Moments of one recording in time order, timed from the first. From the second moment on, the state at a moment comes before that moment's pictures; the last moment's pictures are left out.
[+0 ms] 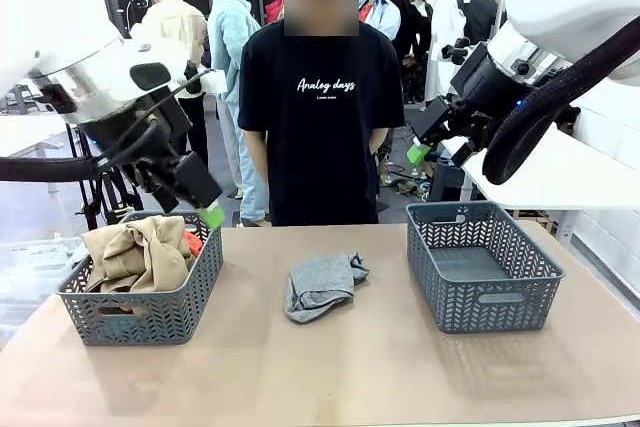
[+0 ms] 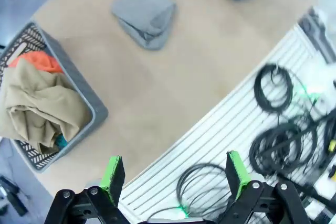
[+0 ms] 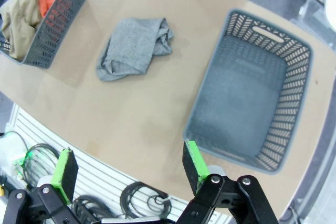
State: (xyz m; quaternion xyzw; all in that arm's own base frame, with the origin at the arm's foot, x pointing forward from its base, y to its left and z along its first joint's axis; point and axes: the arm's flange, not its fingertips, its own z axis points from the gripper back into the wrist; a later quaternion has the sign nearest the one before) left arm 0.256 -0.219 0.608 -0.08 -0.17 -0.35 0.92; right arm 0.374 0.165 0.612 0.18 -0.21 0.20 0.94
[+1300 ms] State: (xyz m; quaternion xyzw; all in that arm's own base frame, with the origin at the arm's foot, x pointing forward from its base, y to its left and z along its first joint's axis) left arm 0.242 -0.218 0.620 -0.05 -0.20 -0.37 0.91; right arm 0.419 0.220 0.557 0.18 -0.18 0.26 0.93
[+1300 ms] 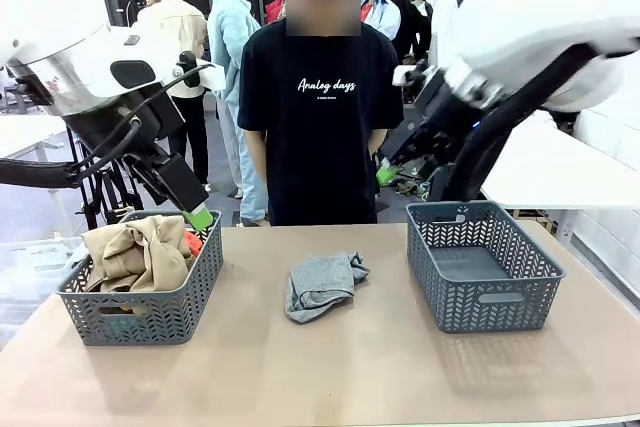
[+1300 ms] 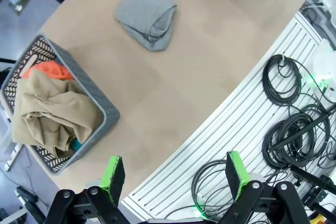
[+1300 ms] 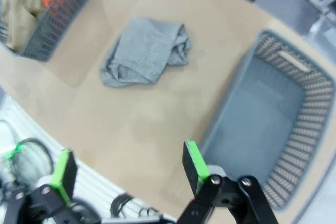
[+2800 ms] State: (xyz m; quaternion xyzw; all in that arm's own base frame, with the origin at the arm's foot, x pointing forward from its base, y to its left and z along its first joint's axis) left arm 0.242 -0.219 0.621 -0.05 -0.20 -0.37 0.91; right arm 0.539 0.312 0.361 0.11 -0.12 0.32 0.93
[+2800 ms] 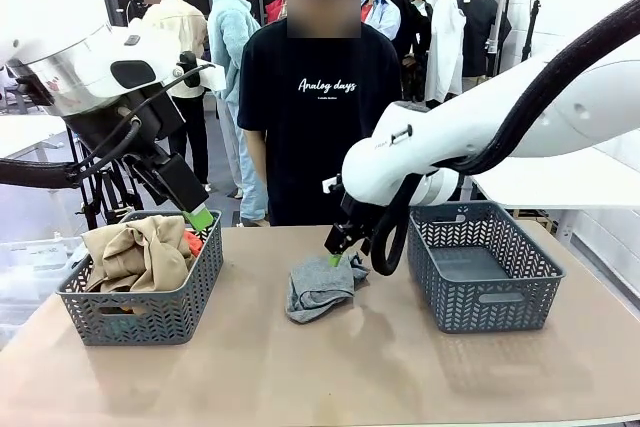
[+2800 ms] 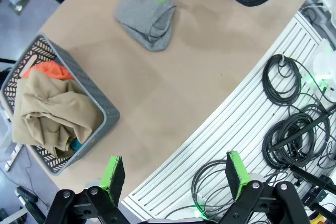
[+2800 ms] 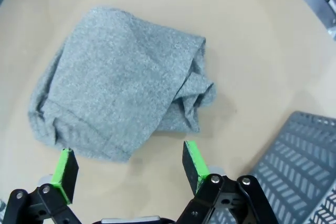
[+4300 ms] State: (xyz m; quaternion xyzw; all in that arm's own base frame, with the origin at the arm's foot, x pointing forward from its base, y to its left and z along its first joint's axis) left arm 0.242 -0.219 0.621 -0.05 -0.20 -0.37 0.91; right arm 0.581 0.334 0.316 0.07 -0.09 0.32 0.94
